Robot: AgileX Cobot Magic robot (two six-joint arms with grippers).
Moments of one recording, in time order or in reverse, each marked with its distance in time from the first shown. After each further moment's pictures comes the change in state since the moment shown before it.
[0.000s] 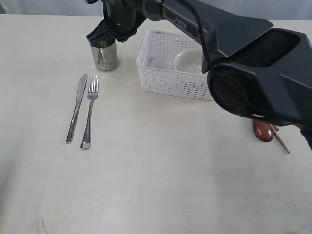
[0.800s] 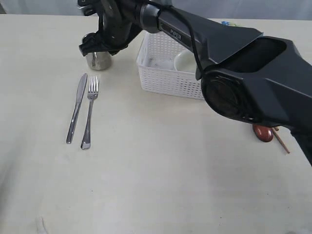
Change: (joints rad) left arm 0.000 0.000 0.000 0.000 0.000 0.000; right arm 0.000 0.054 0.000 0.148 -0.077 -0.026
